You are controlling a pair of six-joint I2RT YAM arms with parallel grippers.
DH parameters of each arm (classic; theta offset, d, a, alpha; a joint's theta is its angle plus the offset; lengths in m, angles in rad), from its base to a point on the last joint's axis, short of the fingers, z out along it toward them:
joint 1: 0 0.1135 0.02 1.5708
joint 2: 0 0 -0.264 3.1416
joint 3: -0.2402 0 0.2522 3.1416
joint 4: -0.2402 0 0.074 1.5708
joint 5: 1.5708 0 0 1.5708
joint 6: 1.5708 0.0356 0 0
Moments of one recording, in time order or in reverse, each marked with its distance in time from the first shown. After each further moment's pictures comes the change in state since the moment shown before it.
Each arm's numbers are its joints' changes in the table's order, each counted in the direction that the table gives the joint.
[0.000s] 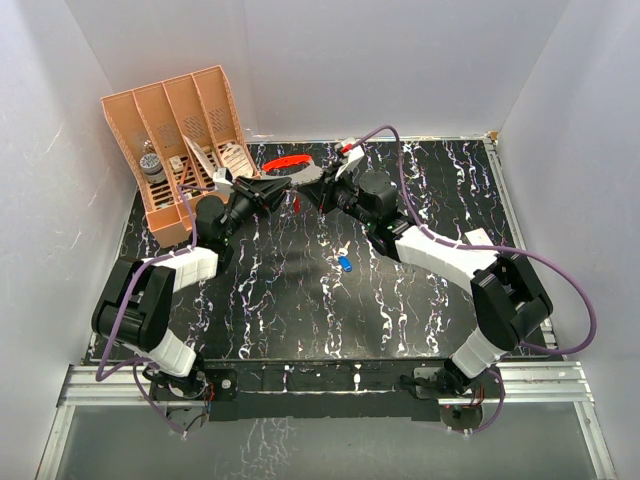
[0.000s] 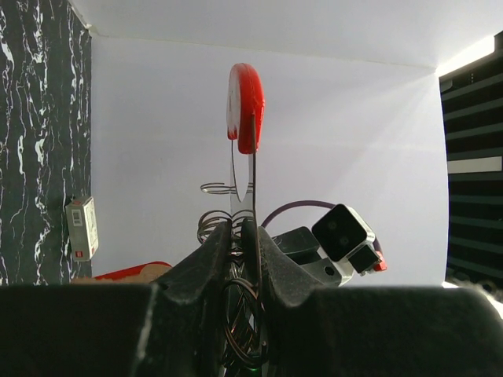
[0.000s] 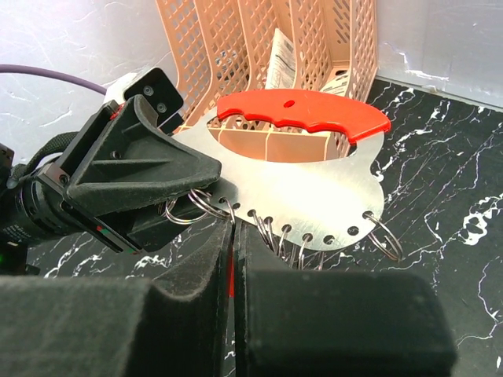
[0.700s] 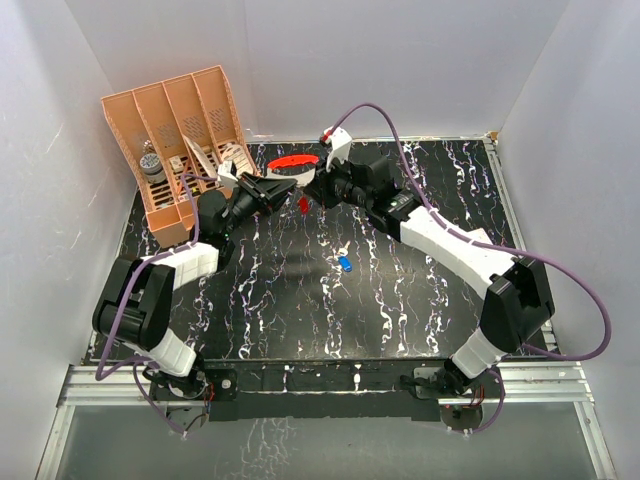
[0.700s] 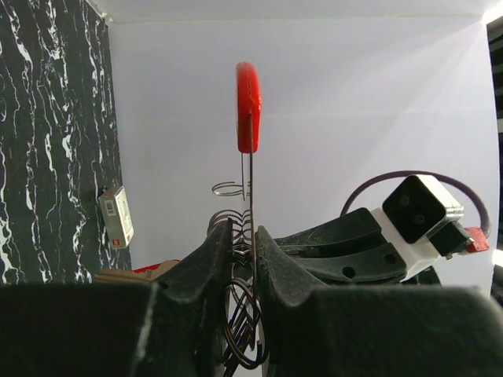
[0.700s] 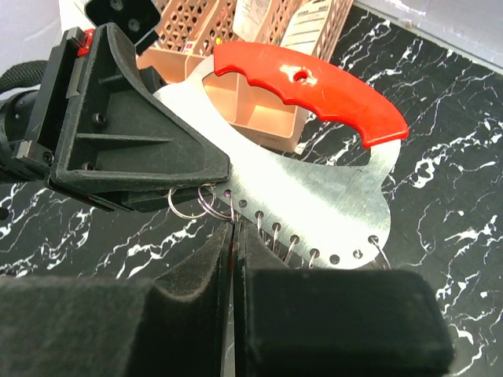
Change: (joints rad) left arm 0.000 -0.015 -0.047 -0.059 0.072 0.136; right arm 0.007 0.015 -0.264 -0.541 0.012 -0.186
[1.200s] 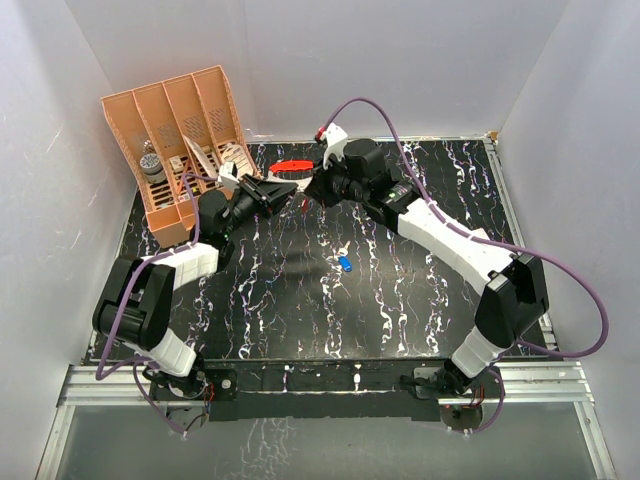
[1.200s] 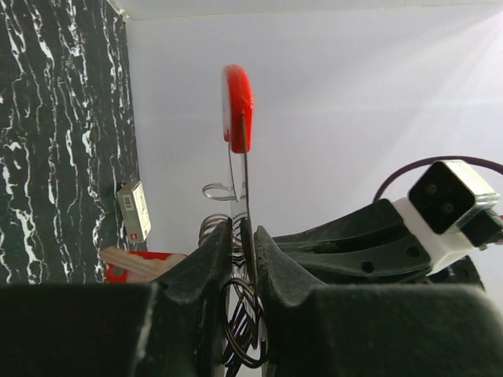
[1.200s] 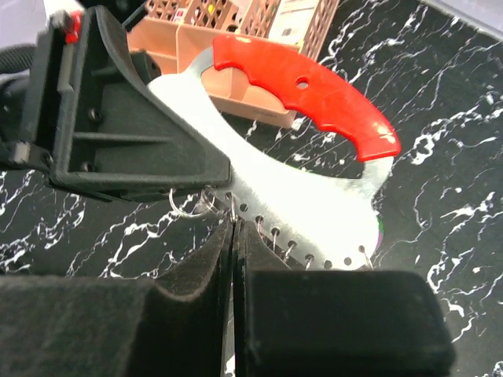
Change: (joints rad) left arm -0.001 0.006 0.000 -0.035 0.023 0.055; right arm 0.003 -0.037 -0.113 -0.198 -0.003 -0.026
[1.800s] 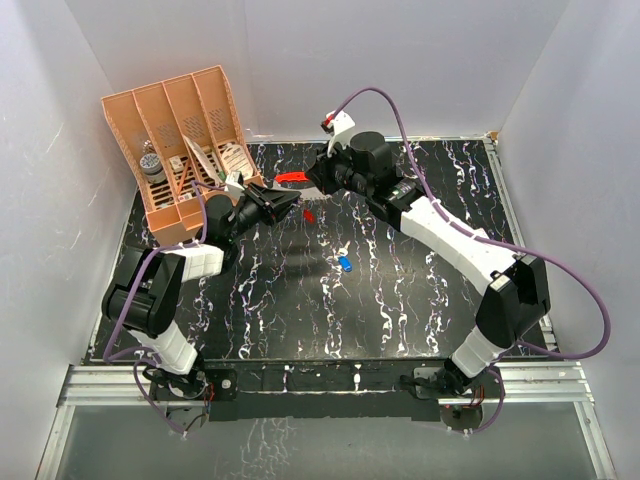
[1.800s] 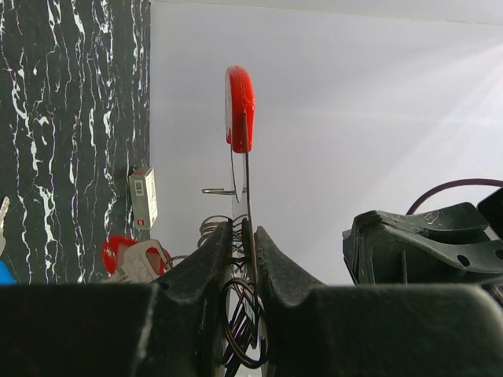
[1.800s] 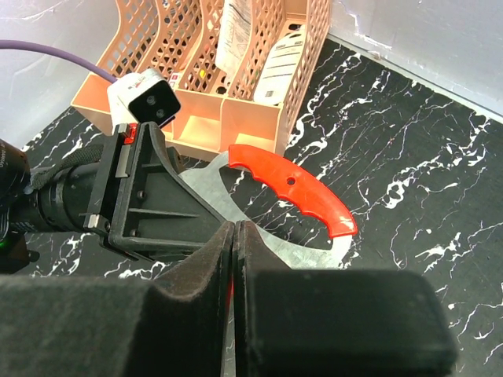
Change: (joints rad) left arm -0.004 -0.089 0.026 0.054 0.011 -0.058; right arm -0.014 0.005 -0.021 0.107 0.034 0.007
